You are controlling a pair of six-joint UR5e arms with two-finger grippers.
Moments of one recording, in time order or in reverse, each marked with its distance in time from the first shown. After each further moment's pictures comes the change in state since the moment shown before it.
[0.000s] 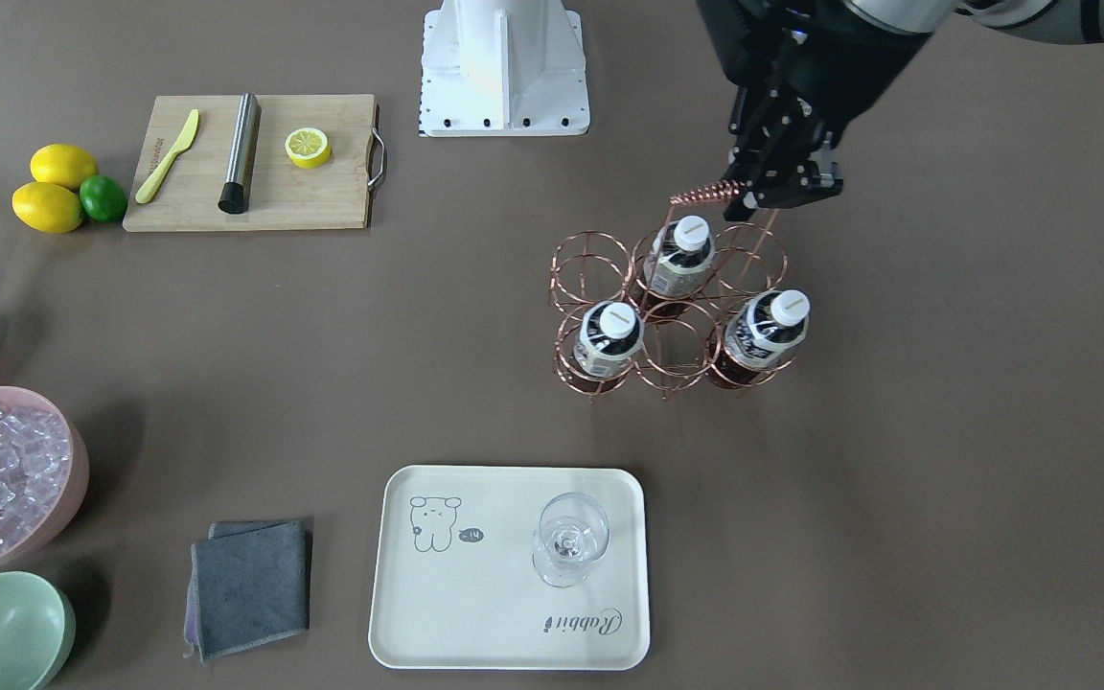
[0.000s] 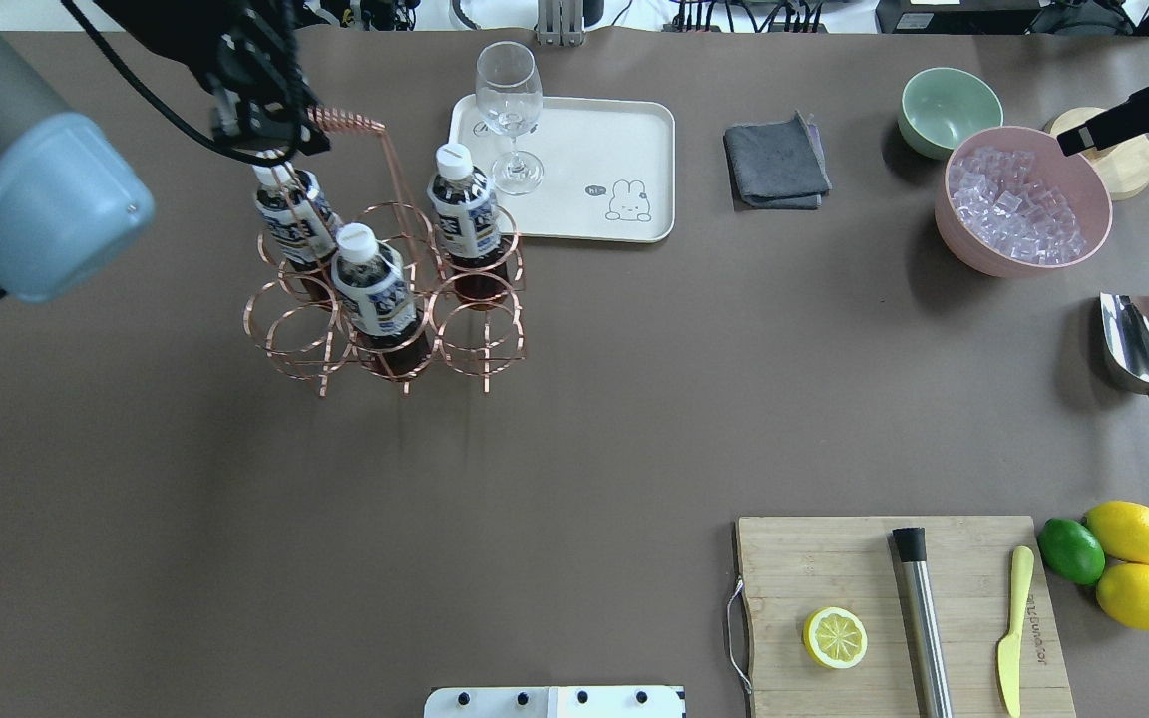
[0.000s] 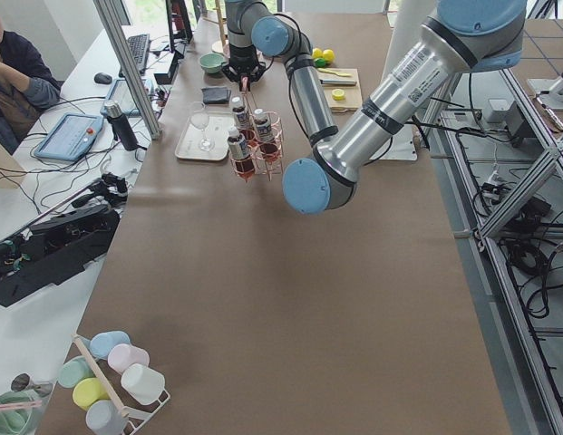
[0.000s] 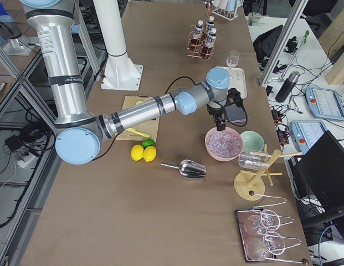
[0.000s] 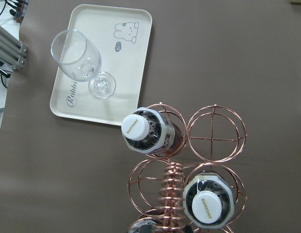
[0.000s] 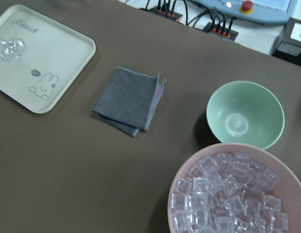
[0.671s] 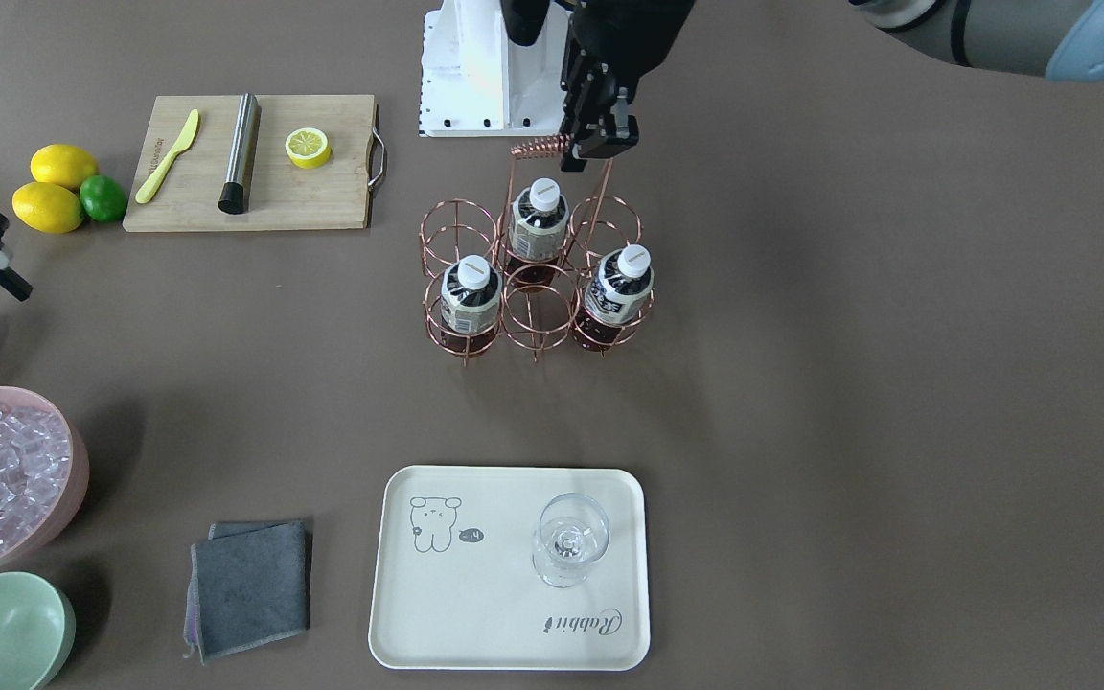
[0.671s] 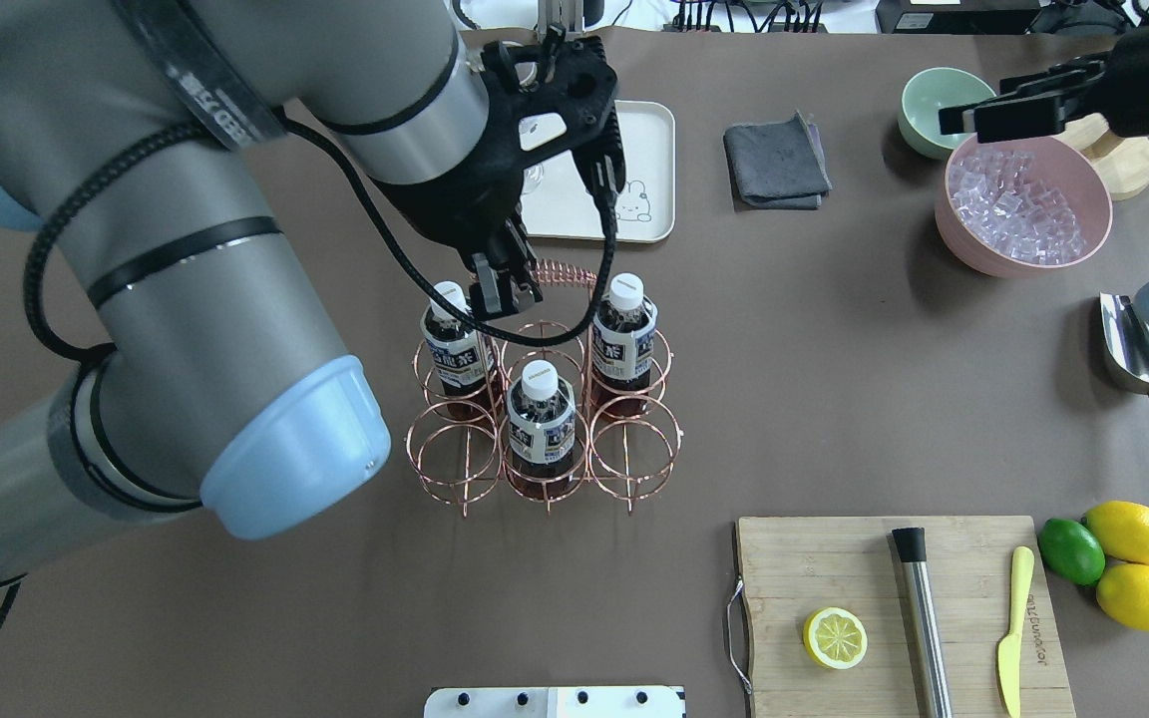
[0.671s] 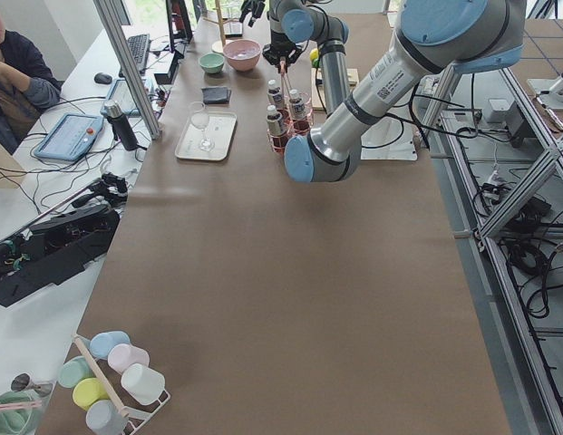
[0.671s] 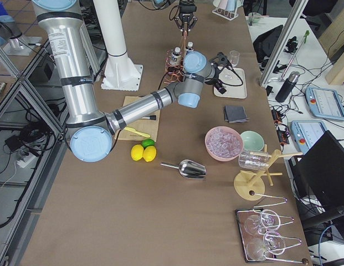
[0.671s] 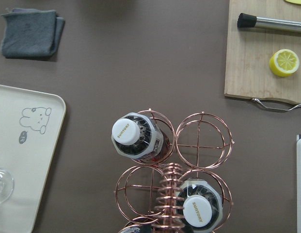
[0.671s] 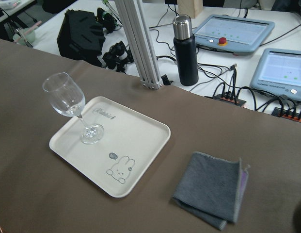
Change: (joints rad) left arm 0.312 -0.166 0.028 -0.002 0.171 -0.260; right arm -0.172 0.003 -0.003 0.593 -0.188 0.440
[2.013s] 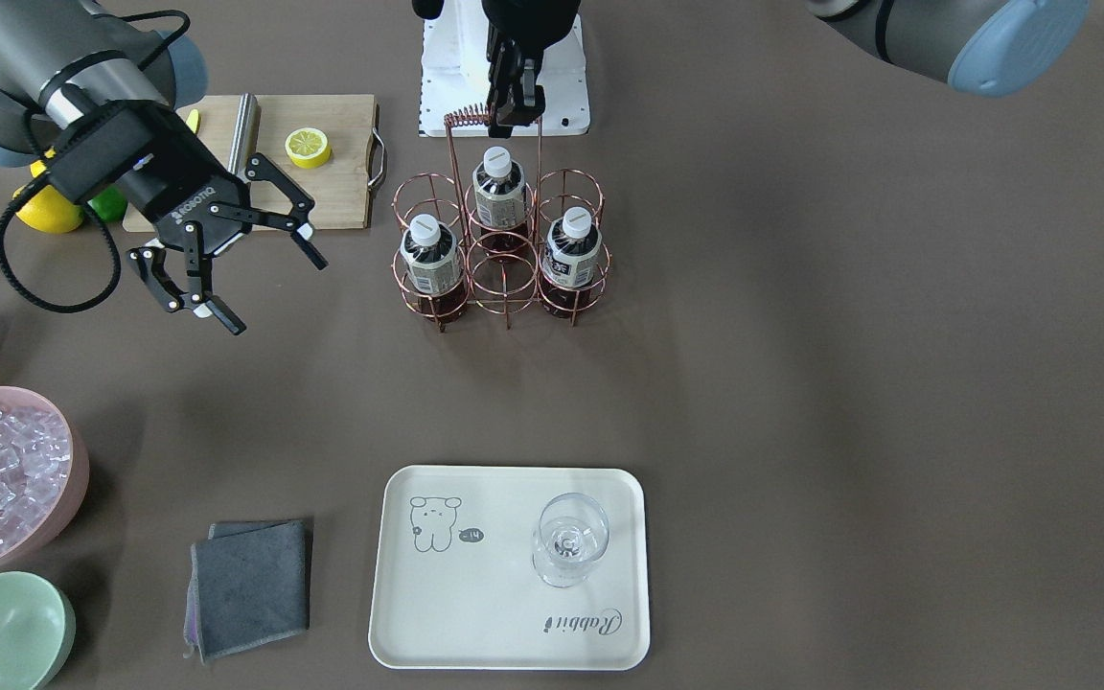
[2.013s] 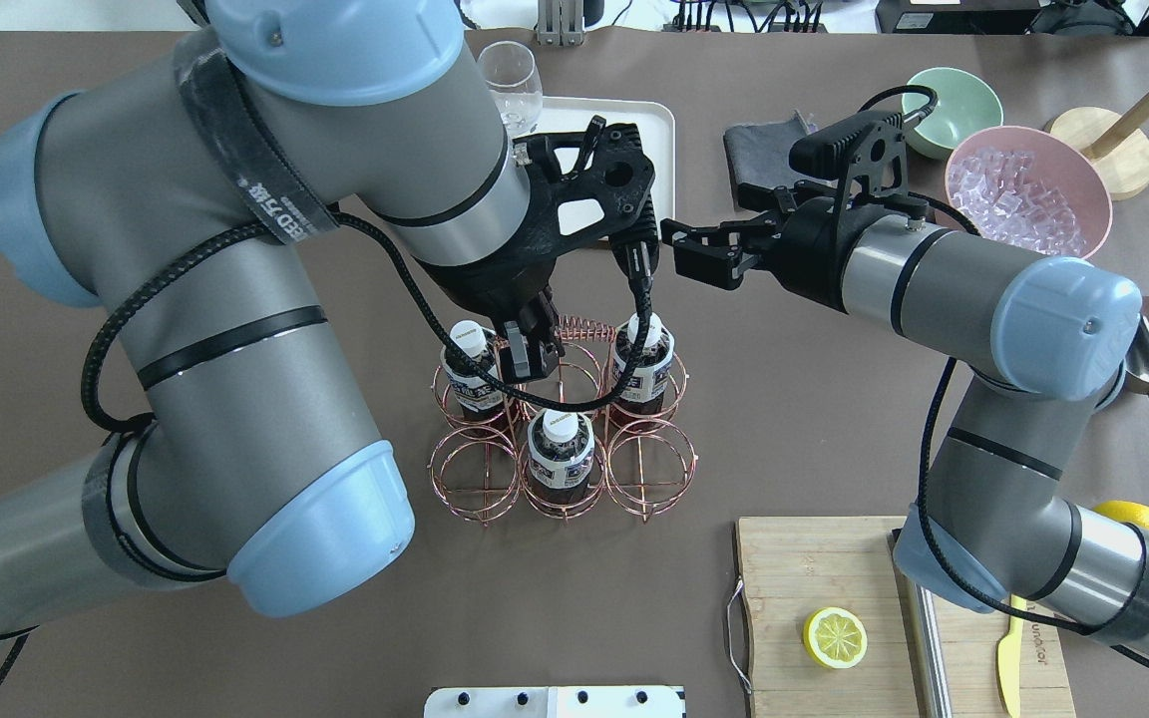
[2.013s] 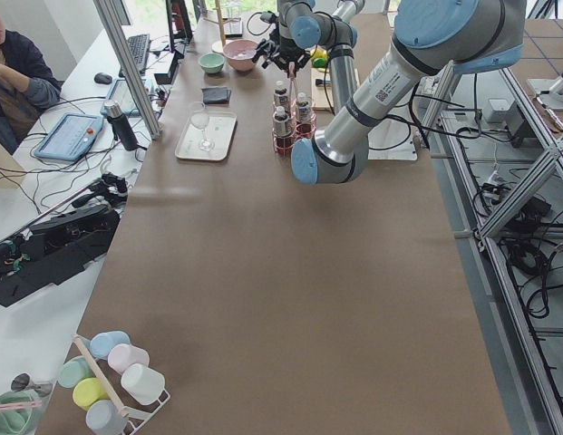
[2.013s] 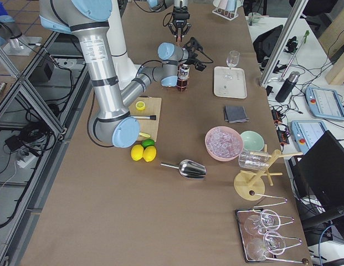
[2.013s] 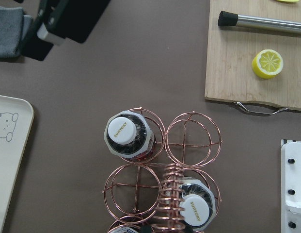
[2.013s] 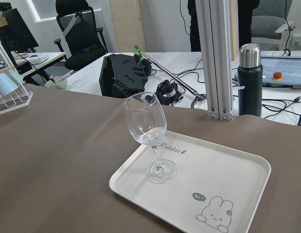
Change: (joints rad) left arm 0.077 0.015 -0.007 -0.013 0.049 -0.037; right arm -0.527 0.108 0.082 0.003 -0.690 0.113
